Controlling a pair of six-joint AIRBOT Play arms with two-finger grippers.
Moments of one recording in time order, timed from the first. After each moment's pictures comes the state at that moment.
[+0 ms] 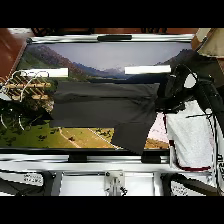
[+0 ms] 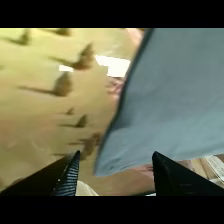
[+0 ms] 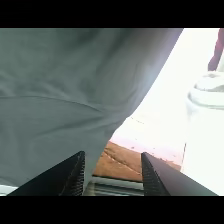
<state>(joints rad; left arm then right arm) 0.43 -1.63 1.14 1.10 -1.37 -1.23 0.04 -1.35 1.25 -1.38 1.42 1.56</state>
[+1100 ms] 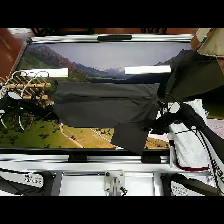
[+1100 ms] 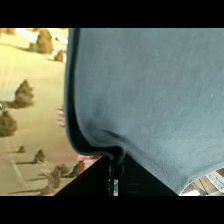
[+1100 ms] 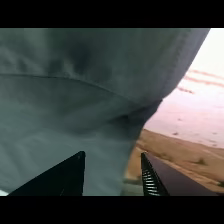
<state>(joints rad) 0.33 -1.65 1.12 1.05 -1.24 -1.22 0.07 -1.36 0.81 -1.17 1.14 1.61</state>
